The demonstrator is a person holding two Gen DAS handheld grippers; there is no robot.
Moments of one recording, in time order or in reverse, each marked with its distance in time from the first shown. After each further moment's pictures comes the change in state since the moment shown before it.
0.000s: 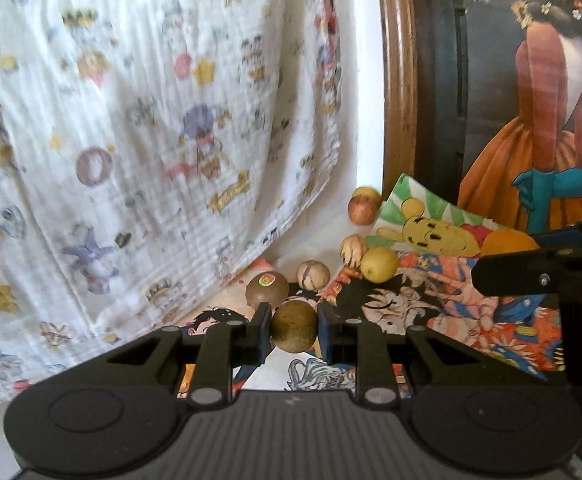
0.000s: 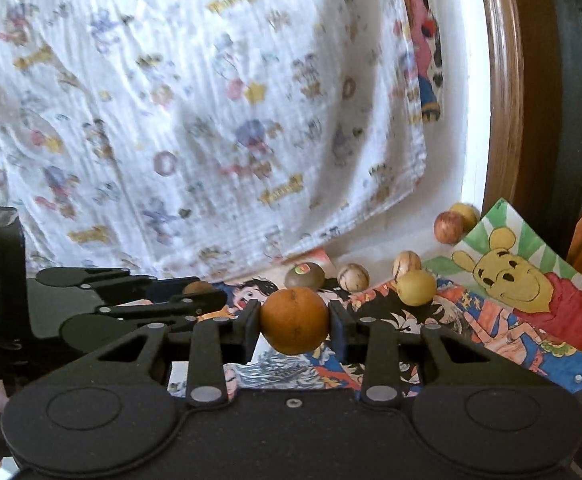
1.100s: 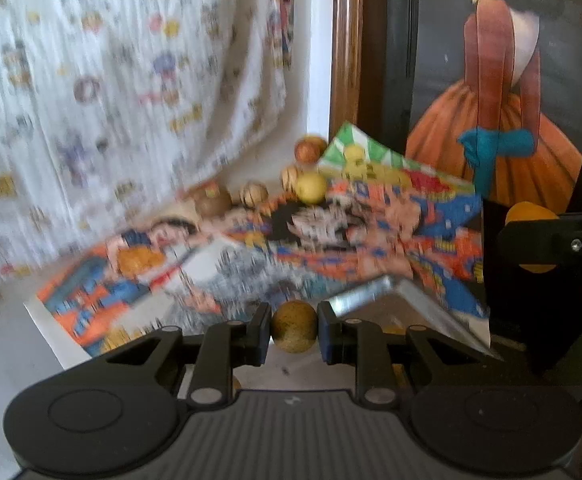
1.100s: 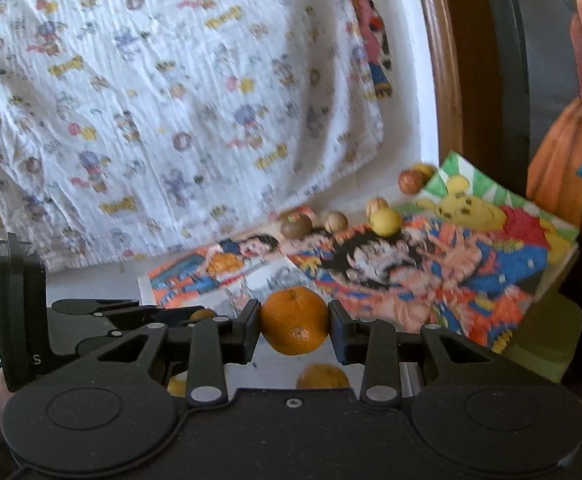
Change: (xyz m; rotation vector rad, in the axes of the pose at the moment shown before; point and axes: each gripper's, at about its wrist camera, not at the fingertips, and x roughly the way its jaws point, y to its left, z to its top) left arm -0.075 -0.050 -0.092 -0.024 0.113 -0.099; right arm -0.113 0.016 -0.103 0.116 0.006 -0.055
